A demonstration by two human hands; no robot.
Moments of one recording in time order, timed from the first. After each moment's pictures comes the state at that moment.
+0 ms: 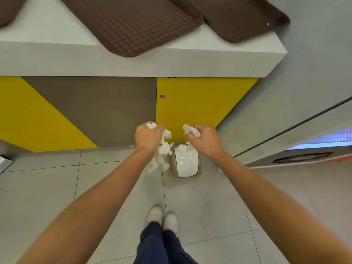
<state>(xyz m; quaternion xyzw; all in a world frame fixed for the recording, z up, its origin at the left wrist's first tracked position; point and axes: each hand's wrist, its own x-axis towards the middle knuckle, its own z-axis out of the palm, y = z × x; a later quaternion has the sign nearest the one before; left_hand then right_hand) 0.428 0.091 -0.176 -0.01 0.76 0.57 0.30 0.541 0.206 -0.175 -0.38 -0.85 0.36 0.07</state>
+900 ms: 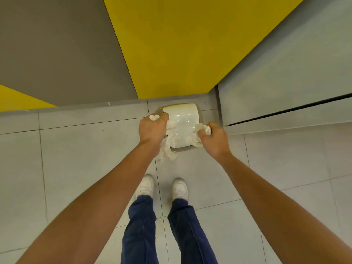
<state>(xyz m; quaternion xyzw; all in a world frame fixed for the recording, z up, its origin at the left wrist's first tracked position) 0.468 0.177 -0.426 -0.13 0.75 0.49 0.42 0.604 0.270 -0.442 -0.55 -0.70 0.46 -0.02</state>
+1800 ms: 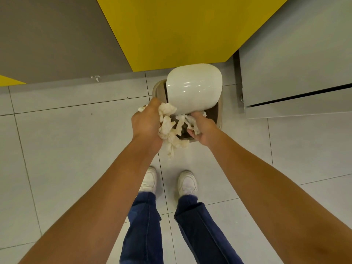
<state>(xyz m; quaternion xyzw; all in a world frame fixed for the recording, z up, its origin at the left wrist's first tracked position) 0.473 0.179 -0.545 -0.29 0.63 0.57 0.44 0.573 0.275 -0.632 -0.71 -0.25 0.66 -0.06</state>
